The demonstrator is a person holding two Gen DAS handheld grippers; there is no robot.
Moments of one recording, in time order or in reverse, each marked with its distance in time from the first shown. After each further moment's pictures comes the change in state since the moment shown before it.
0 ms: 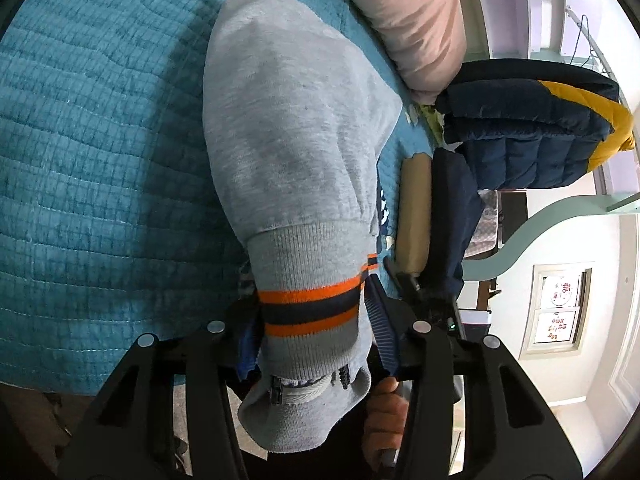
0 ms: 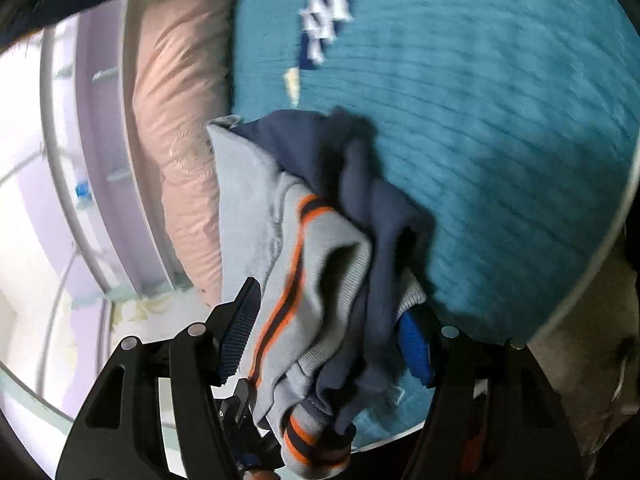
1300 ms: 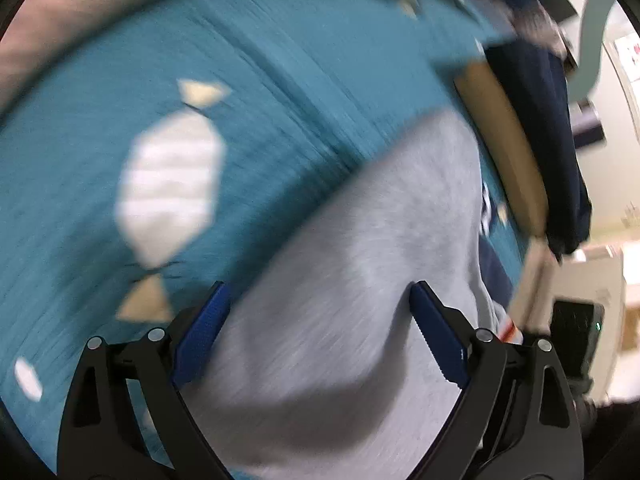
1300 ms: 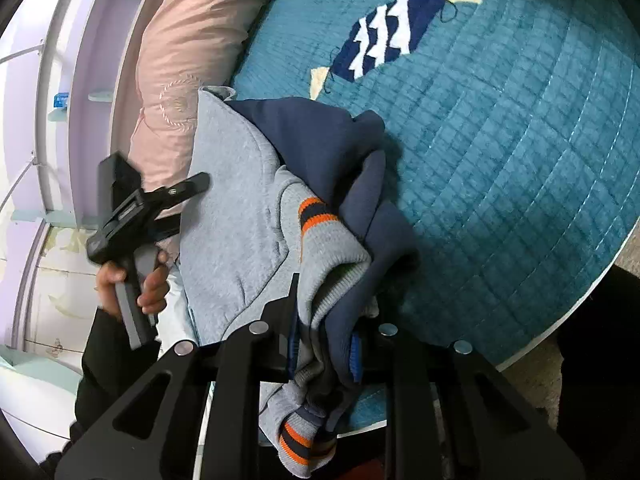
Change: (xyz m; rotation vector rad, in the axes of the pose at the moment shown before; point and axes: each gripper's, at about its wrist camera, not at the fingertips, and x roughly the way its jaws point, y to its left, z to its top) left arm 0.145 -0.084 0.188 0.719 0.485 0.424; right arm -0.001 0.015 0.011 -0.309 0.030 -0.207
